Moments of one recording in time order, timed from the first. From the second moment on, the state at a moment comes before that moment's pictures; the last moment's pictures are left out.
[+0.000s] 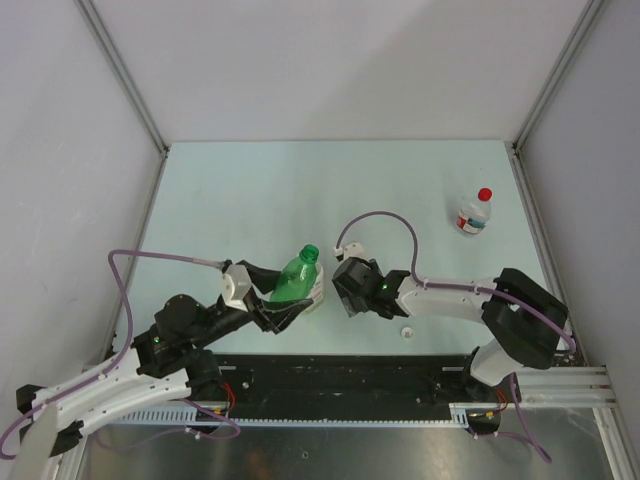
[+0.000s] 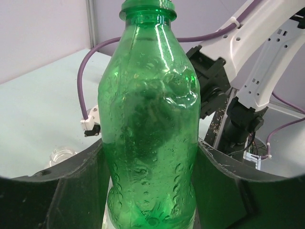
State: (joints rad) left arm -1.09 0.38 0.49 0.04 0.00 -0.12; right arm 1.02 1.54 0.84 -0.32 0.37 0.42
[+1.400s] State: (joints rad) left arm -1.09 0.52 0.46 0.10 0.09 -0.04; right arm 0.79 1.10 0.85 -0.35 0.11 0.42
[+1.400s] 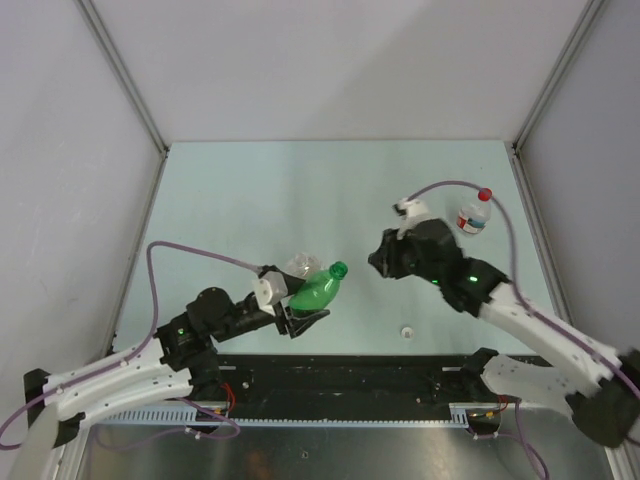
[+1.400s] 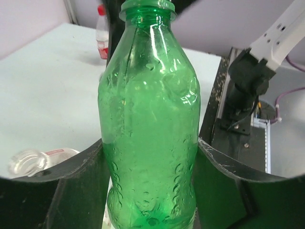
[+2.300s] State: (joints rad) left arm -1.09 0.69 0.44 0.16 0.27 0.08; right arm 0.50 0.77 0.86 -0.21 -1.01 0.38
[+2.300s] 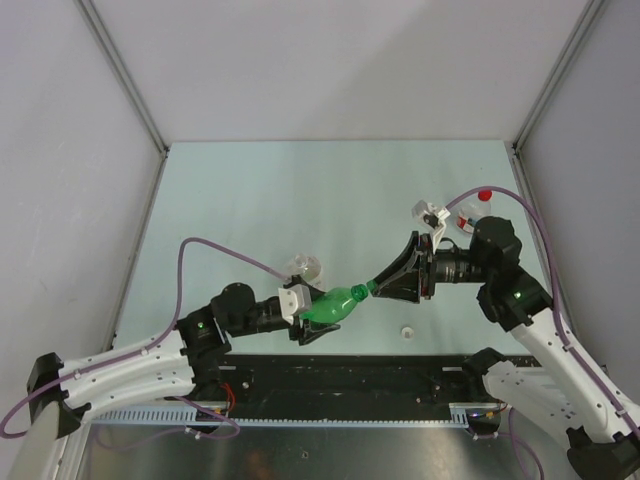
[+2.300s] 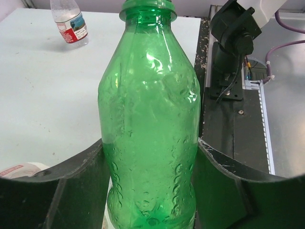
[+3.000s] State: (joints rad) left arm -1.09 0.72 0.44 0.16 0.29 0.05; right arm 0.62 0.83 0.86 -0.21 -0.93 0.33
